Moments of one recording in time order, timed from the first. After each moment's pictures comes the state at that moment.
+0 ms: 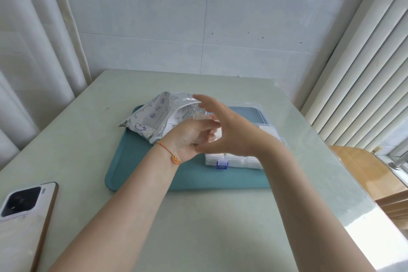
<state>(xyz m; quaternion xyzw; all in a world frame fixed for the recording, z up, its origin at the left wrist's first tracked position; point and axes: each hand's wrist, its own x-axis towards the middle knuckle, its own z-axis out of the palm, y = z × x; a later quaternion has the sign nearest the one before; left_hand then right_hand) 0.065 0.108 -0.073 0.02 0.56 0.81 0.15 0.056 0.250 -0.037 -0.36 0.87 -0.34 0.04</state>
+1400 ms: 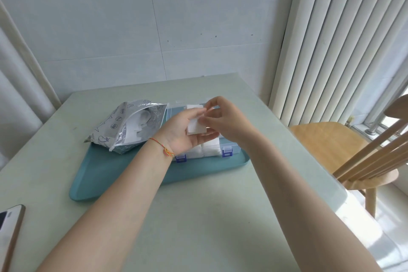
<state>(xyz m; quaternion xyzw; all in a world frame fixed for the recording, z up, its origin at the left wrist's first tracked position) 0.063 0.198 -0.054 0.00 0.54 0.82 0.20 0.057 0.340 -0.051 -0.13 0.81 -0.57 0.02</state>
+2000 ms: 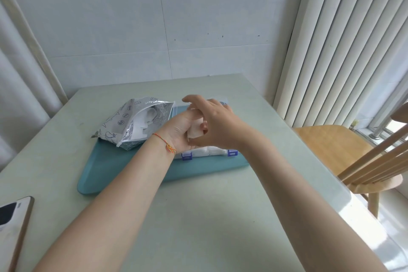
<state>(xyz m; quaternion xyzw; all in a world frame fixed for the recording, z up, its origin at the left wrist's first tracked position) 0.070 0.186 -0.050 0.02 0.56 0.80 0.23 0.070 0.318 -0.045 -0.35 0.89 -0.29 -0.11</state>
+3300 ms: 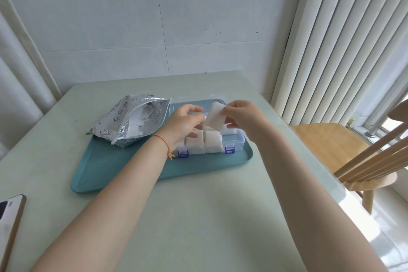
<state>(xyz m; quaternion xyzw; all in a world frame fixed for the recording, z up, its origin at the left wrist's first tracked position) 0.057 0.185 -0.068 -0.02 0.78 0.62 0.04 0.028 0.362 -0.063 0.00 0.80 -0.60 0.04</state>
